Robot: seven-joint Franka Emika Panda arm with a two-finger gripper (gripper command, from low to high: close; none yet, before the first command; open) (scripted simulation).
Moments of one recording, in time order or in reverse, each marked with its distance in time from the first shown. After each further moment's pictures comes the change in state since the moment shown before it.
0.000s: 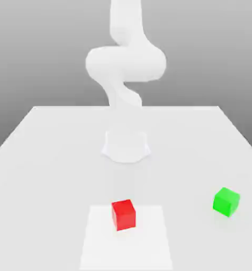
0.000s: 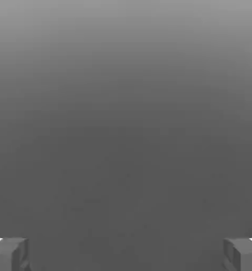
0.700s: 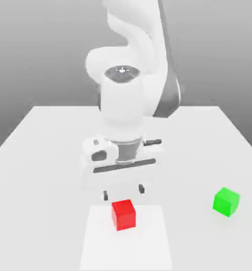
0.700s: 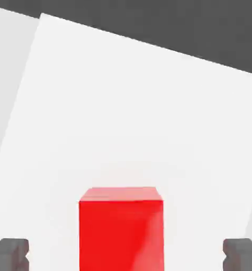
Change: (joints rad) arm 0.086 0.781 -0.091 -0.469 0.010 0.535 -0.301
